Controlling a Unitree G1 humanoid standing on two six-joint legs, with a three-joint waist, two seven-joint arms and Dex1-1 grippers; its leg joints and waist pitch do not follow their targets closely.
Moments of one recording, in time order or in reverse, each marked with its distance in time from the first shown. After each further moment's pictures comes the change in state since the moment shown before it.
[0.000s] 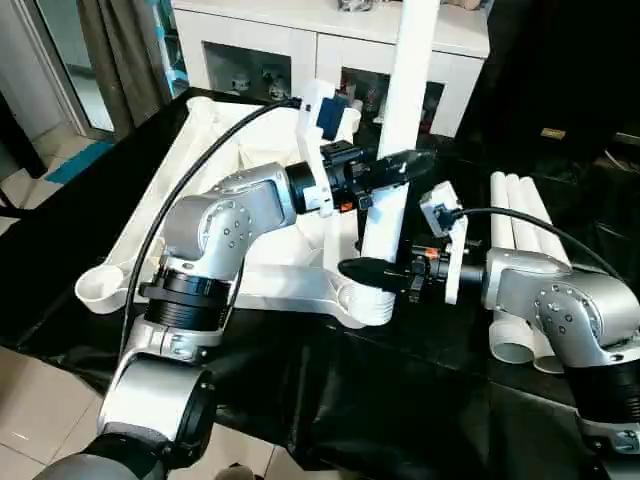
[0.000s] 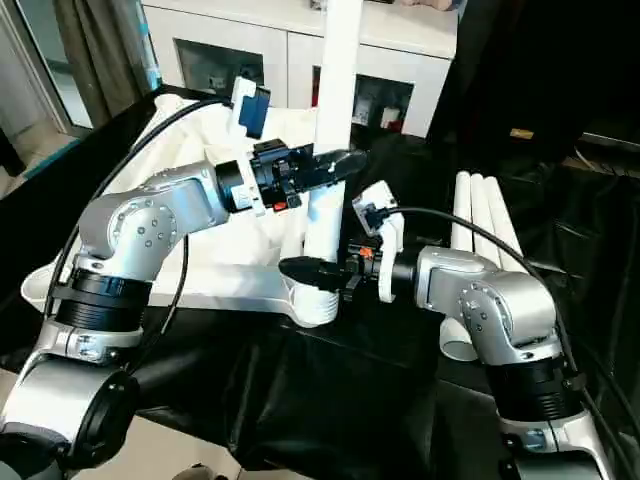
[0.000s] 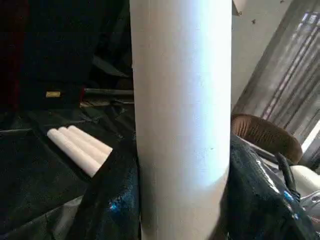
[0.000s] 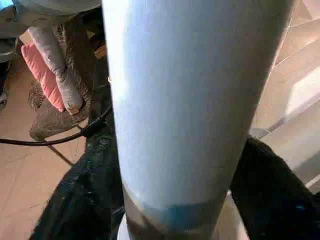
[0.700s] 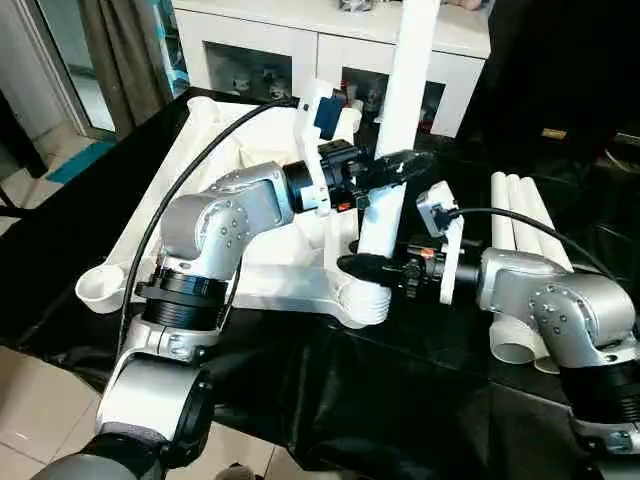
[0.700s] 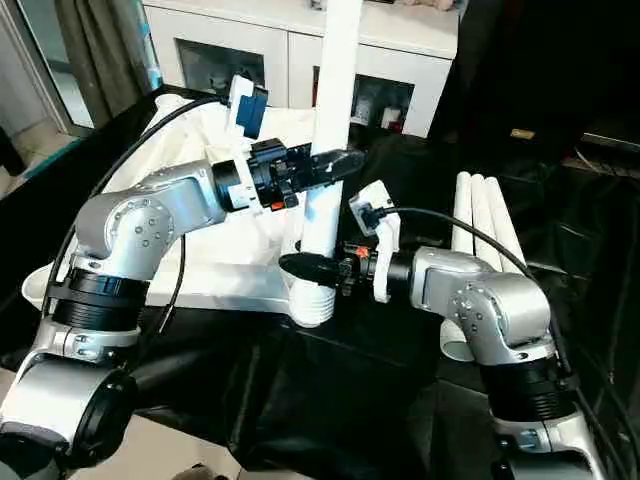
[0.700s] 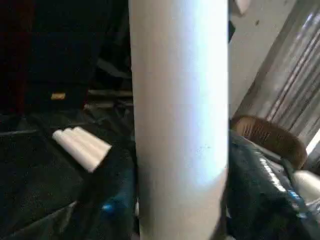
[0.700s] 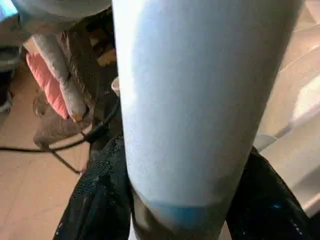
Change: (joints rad) left arm 0.006 0.002 0.022 -0.008 -0.010 -0.006 0.008; right arm 0.003 0.054 -0.014 0.008 0.000 -0.009 -0.022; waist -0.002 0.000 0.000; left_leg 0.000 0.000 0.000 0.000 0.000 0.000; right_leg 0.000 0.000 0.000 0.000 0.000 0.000
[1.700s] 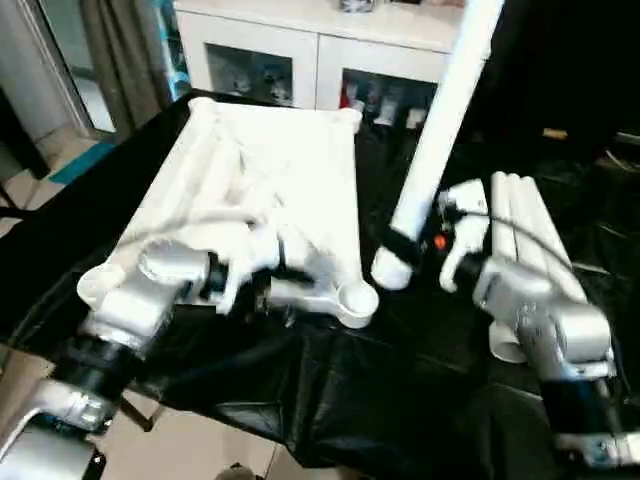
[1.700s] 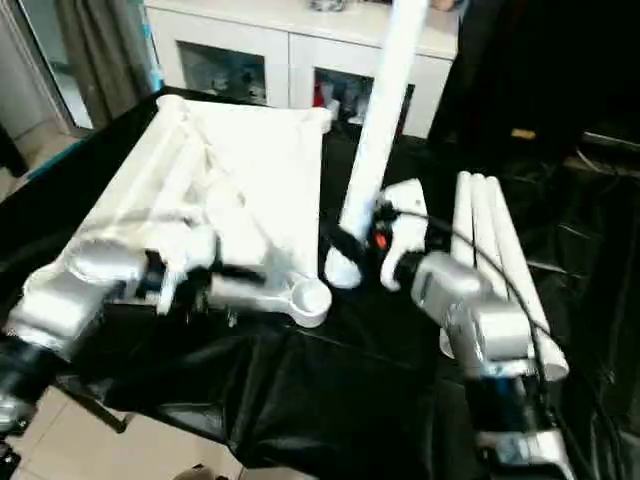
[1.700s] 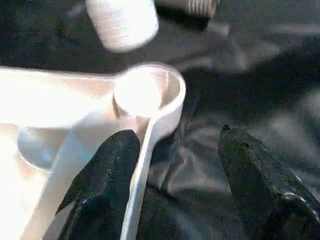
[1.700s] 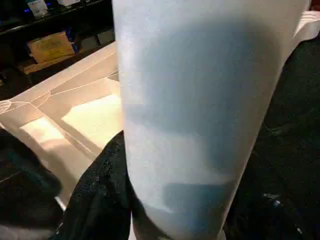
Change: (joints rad) left arm 0.267 0.402 -0.364 0.207 0.466 -0.647 -0.503; right arm 0.084 0.084 -0.057 0.104 -0.218 -0.305 -0.239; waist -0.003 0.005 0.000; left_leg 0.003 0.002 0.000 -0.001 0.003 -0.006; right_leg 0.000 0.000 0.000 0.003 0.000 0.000
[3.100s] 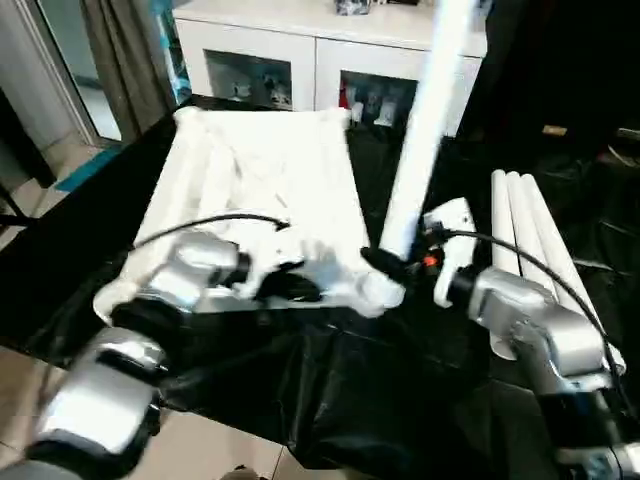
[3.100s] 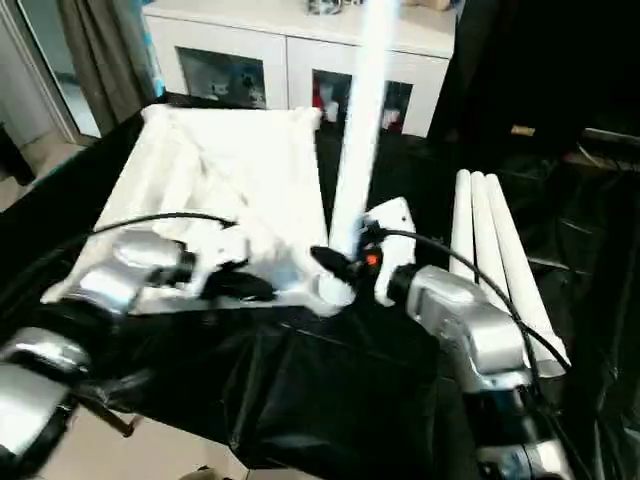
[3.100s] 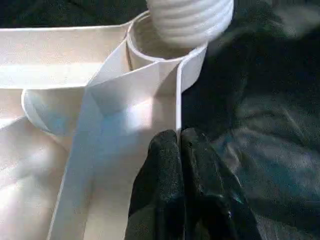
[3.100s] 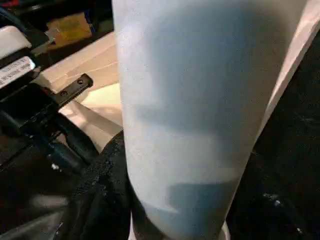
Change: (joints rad) left arm -0.195 -0.194 -0.008 0.438 0.157 -0.160 0.057; right arm -0.001 -0.030 0.070 0.024 -0.041 -0.009 0.076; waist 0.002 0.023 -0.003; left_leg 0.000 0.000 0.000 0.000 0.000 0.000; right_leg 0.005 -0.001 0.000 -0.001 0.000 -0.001
